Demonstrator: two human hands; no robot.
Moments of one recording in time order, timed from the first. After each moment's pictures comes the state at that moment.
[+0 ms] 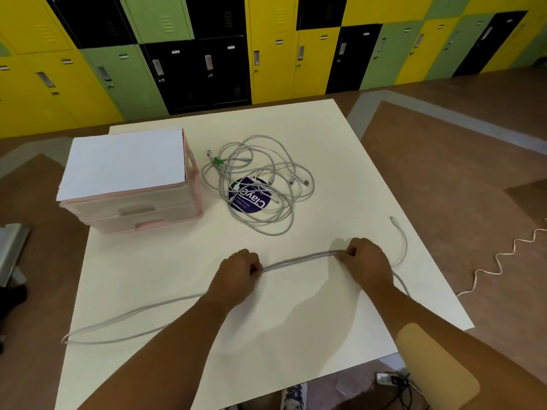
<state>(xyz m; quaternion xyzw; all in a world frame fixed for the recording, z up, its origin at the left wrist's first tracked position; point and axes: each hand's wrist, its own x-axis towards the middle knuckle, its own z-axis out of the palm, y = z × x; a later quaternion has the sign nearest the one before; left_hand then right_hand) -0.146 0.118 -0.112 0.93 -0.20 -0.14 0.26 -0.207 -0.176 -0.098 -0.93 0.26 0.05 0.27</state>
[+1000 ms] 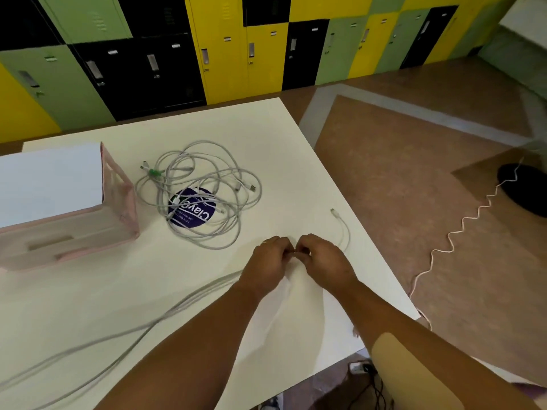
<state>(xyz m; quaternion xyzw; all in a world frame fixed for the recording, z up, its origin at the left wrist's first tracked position) -0.142 -0.060 -0.109 0.87 -0.31 -0.15 0.35 -0.207 -0.213 -0.090 -0.95 0.11 0.04 0.29</state>
